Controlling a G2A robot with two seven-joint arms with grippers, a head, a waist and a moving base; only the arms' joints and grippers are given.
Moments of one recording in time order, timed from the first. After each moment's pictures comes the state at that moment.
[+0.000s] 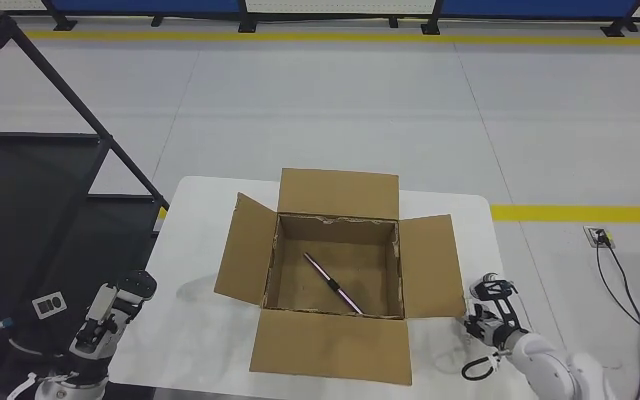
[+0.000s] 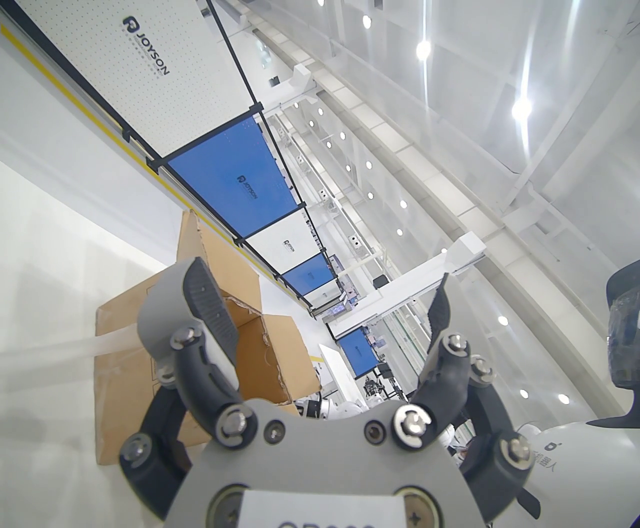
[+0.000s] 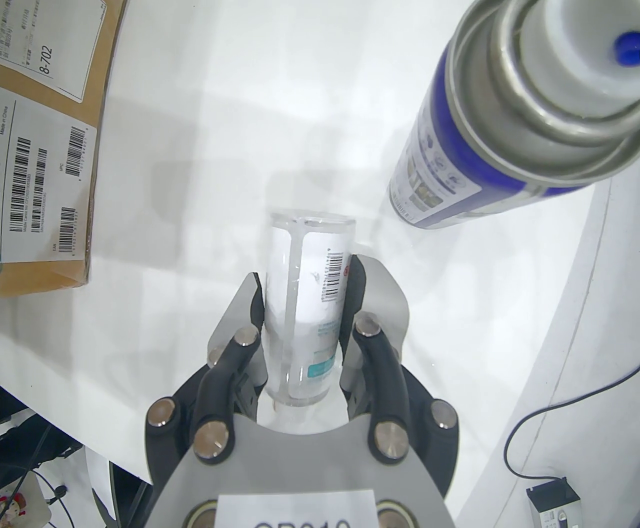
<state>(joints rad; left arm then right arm) 1.67 -1.24 -1.97 -1.92 -0.36 -0.58 -0.56 -1.35 -1.19 1.68 -1.53 -1.01 -0.30 0.75</state>
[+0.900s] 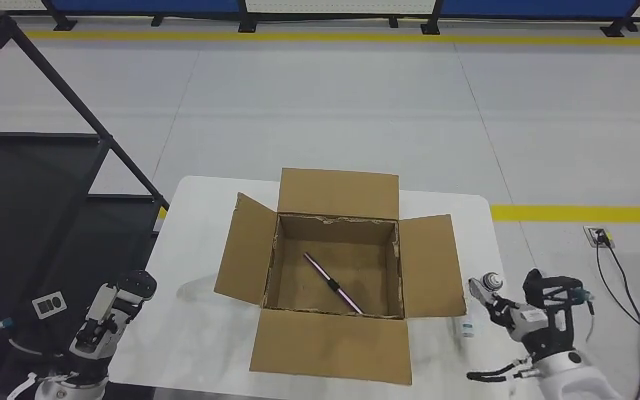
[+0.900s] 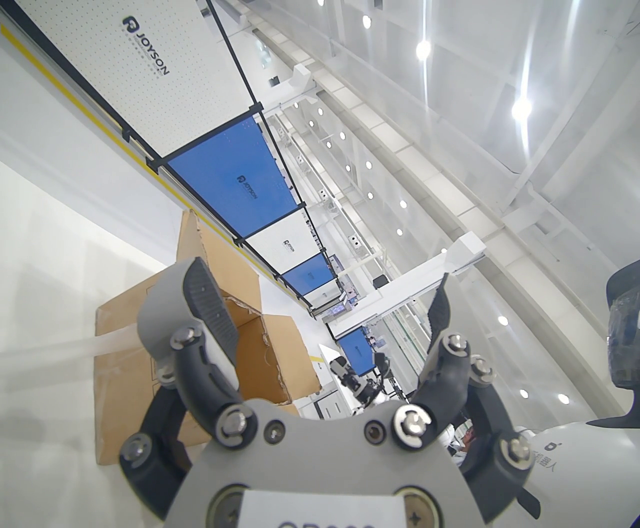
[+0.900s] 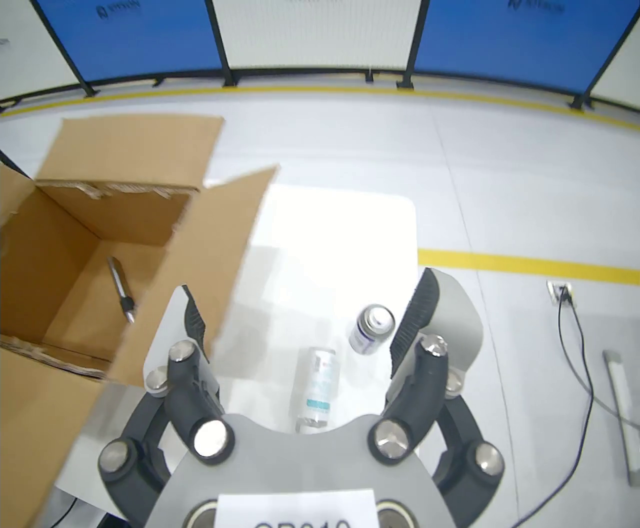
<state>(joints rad) 1.67 -1.24 -1.97 -1.92 -0.36 -0.58 -0.56 -1.69 -1.19 1.72 -2.27 -1.17 -0.04 0.36</state>
